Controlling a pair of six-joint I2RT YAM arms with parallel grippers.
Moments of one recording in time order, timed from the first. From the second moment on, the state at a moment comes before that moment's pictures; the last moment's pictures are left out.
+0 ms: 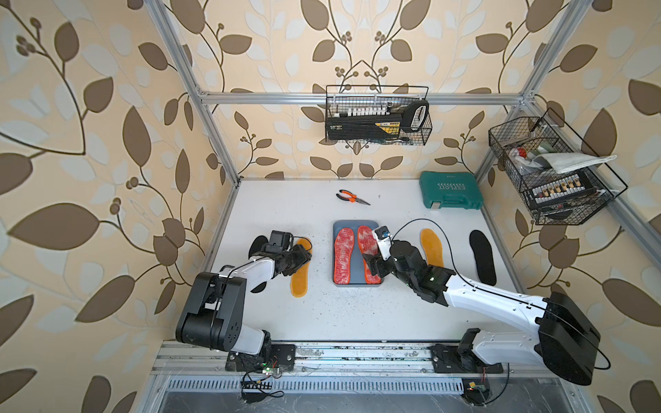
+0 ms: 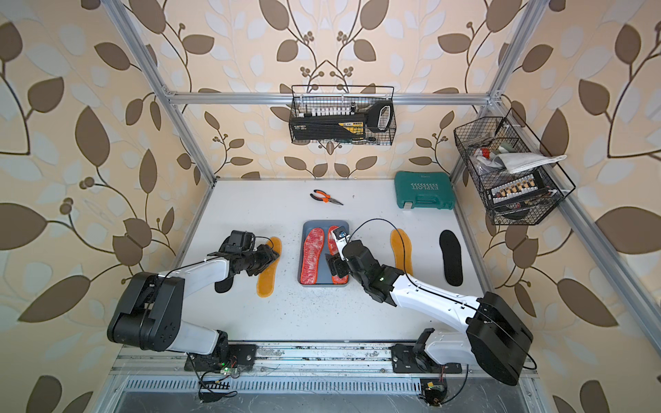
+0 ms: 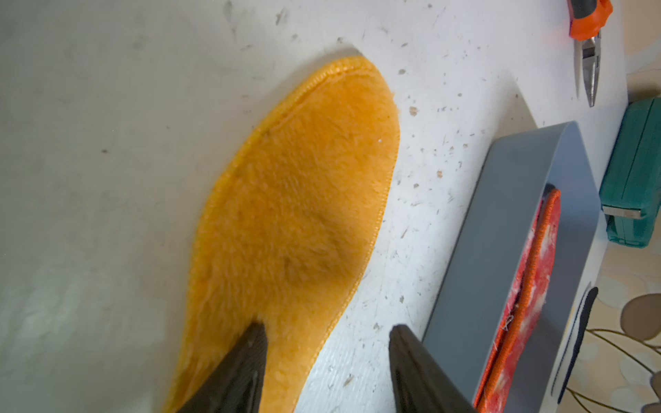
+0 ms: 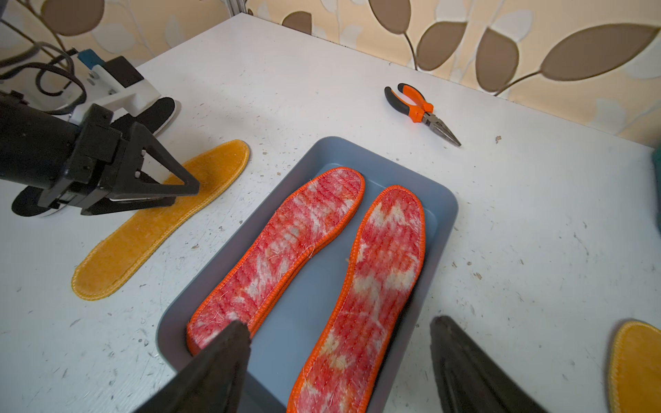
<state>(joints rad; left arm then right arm) -0.20 1.44 0.61 -0.13 0.27 -0.79 0.82 1.28 0.70 0.04 0.28 0.17</state>
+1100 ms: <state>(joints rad) -0.06 1.41 0.63 -0.34 0.42 -0.57 0.82 1.31 0.70 0.10 0.08 0.17</state>
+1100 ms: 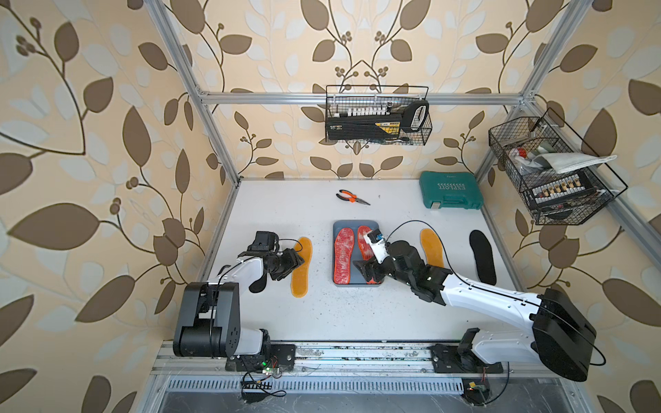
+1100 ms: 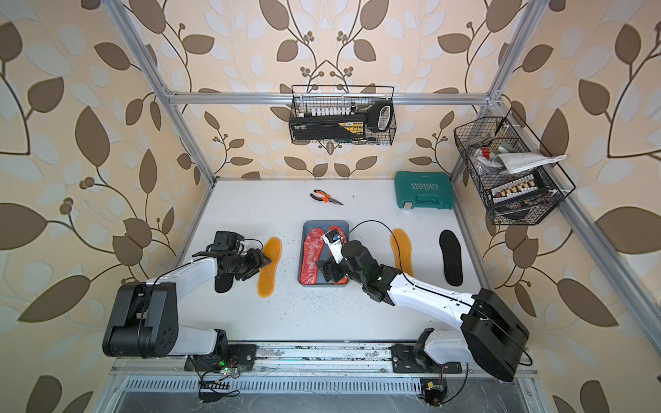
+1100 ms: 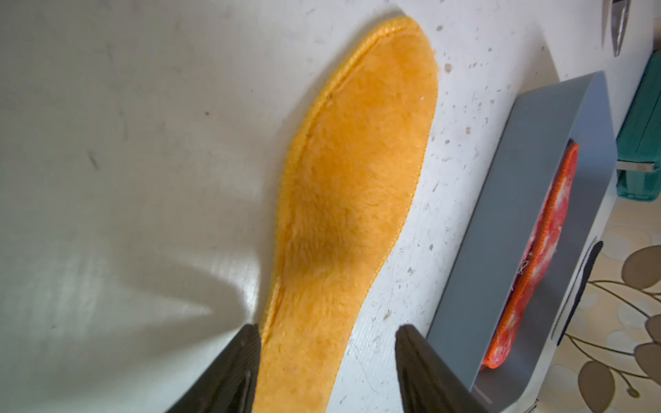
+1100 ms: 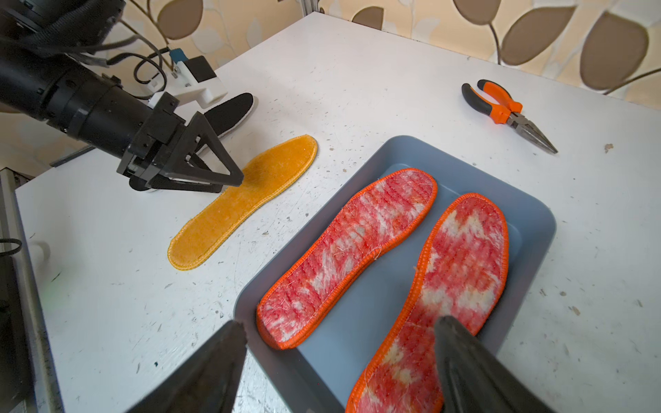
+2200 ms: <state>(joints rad) -0.15 1.42 0.71 -0.39 0.19 -0.58 0.82 1.33 0.70 0.08 0.11 0.17</state>
